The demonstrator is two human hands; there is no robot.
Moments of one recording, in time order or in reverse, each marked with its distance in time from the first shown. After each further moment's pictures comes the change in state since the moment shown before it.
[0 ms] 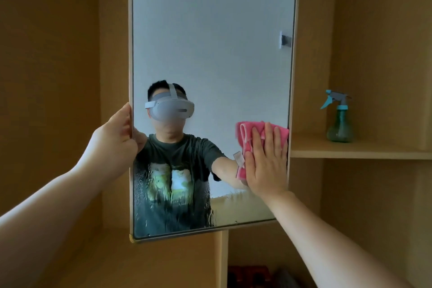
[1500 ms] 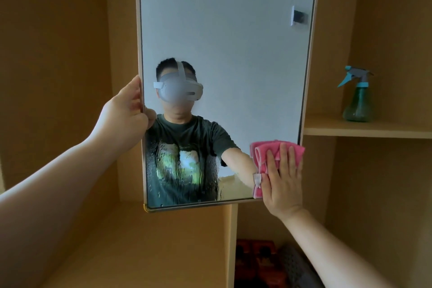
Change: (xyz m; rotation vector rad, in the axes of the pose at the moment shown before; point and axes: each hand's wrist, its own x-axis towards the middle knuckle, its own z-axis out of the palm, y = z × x) left_hand -0.009 0.006 -0.003 -0.032 -0.027 0.010; right_hand -0.095 0.020 0.019 -0.046 -0.122 -0.055
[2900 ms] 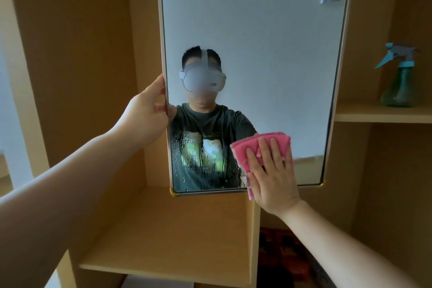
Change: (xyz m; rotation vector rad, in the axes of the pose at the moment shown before) left_hand -0.008 -0.009 -0.007 0.120 -0.125 0.026; right_hand 0.002 -0.063 0.013 0.047 0.106 -0.332
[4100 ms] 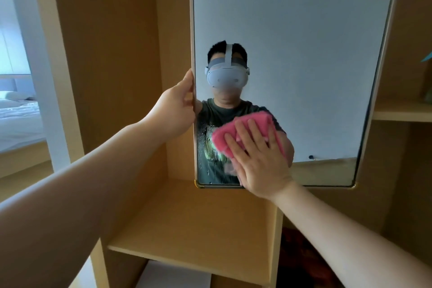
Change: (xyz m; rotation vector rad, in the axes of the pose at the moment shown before) left_hand 0.006 -0.009 -0.002 0.014 -0.075 -0.021; right_hand 0.069 -0.053 0.002 0.057 0.091 -0.211
